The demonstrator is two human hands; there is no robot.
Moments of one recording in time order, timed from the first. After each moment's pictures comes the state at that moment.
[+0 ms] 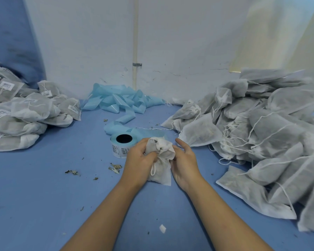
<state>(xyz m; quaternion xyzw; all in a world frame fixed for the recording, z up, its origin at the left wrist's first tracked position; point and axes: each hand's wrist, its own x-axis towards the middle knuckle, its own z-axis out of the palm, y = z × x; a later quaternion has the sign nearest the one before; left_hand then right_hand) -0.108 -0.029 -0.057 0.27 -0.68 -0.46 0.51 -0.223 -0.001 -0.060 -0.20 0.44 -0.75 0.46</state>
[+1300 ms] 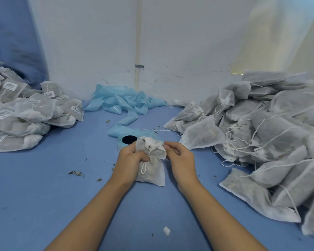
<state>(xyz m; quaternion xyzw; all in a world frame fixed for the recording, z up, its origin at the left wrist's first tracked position) -0.084 -0.043 -0.056 0.33 -0.58 -0.58 0.46 -0.215 -0.004 -0.071 -0.37 0.55 -0.68 0.31</state>
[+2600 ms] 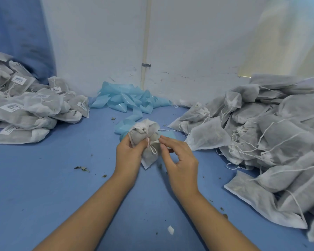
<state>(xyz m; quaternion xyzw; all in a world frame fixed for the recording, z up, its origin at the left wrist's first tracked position) -0.087 -0.048 -0.054 0.34 -0.48 -0.56 0.58 -0.189 0.013 -0.067 -0.57 0.53 -0.62 -0.09</state>
